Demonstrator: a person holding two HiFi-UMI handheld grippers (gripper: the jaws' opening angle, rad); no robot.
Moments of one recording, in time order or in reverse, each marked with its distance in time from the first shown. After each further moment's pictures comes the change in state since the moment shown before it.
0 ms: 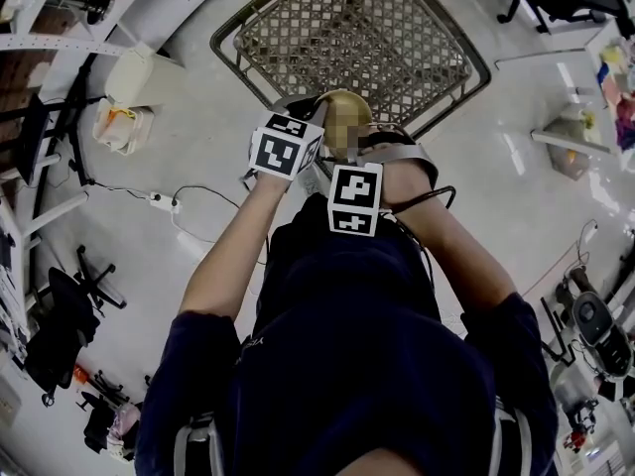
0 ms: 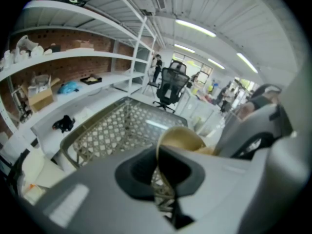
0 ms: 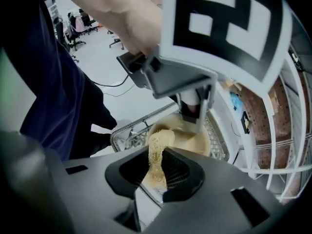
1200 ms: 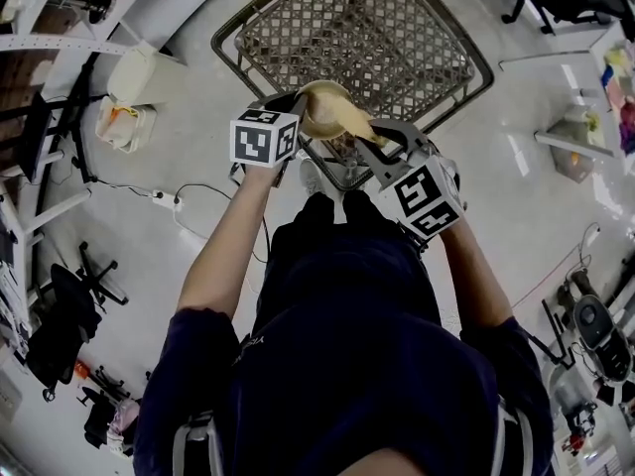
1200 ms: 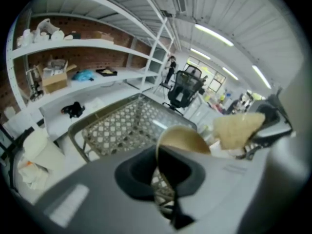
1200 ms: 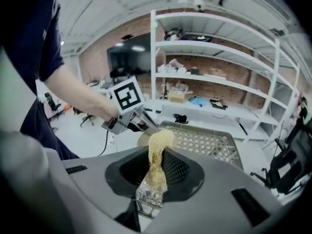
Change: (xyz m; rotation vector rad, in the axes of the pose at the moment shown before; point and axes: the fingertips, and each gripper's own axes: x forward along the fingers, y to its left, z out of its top) left arm 0.001 0.044 -0.012 -0.178 -0.010 0.053; right arm -0.064 -0.048 -0.029 0.723 -0.625 -0.054
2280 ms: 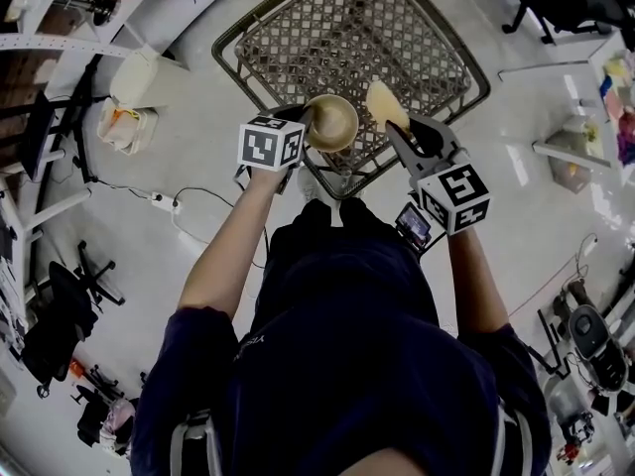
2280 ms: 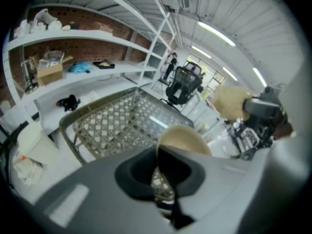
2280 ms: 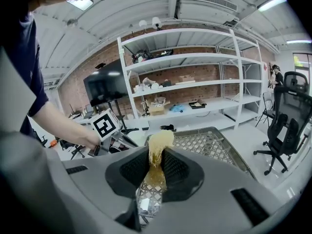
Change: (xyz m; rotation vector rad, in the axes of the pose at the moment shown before) left arm 0.023 -0.014 -0.011 -0.033 0.049 -0.043; right arm -0.039 -0.072 -0.010 0.321 -0.215 -0.109
